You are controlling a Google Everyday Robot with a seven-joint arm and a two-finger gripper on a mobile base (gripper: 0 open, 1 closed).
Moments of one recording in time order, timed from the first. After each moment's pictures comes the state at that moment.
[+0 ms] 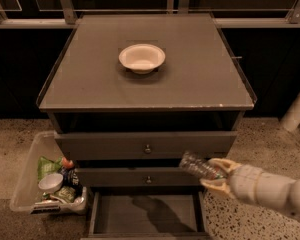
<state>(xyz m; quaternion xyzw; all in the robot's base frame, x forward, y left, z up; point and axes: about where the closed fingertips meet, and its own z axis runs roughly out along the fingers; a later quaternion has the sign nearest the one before) 0.448 -0.192 0.641 -0.47 0.75 0.10 0.45</state>
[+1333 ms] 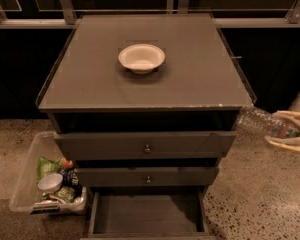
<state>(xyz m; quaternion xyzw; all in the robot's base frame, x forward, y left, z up) 0.477 -0.340 0.813 -0.54 0.63 0.02 0.56</state>
